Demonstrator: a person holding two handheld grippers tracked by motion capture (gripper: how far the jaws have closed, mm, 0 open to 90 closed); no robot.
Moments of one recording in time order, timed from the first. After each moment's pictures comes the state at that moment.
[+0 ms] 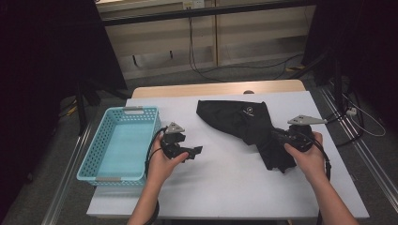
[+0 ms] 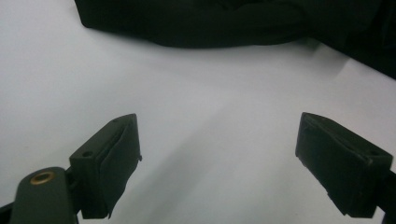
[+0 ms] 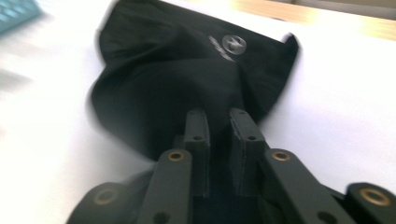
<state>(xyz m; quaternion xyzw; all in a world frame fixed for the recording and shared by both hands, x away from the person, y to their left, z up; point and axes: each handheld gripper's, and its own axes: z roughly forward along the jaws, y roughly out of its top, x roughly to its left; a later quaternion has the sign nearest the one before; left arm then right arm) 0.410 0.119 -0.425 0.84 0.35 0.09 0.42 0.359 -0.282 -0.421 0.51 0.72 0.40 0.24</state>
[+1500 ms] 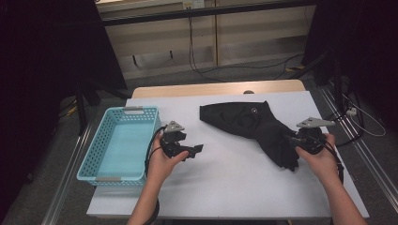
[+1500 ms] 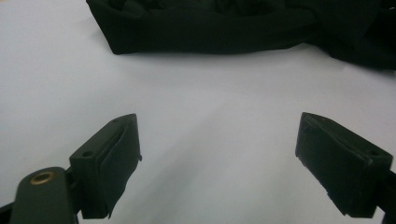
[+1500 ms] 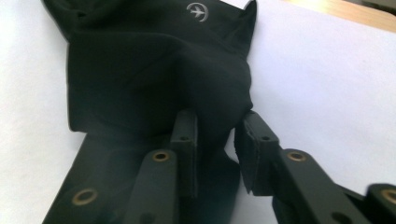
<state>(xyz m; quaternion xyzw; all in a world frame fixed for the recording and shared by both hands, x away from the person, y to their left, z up) 0.410 0.119 -0.419 0.83 0.35 0.09 0.43 0.351 -0.307 -0.425 0.50 0.75 0.34 0.27</state>
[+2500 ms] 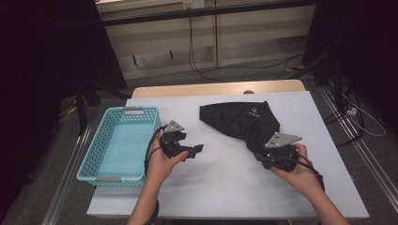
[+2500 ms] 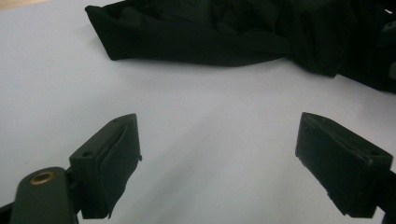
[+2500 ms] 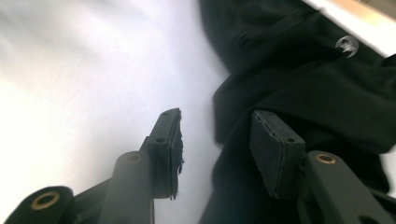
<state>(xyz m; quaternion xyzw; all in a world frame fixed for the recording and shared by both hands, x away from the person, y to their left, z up) 0.407 0.119 -0.414 0.83 0.34 0.09 0.43 0.321 -0.223 -0.426 0.37 0.84 0.34 0.23</state>
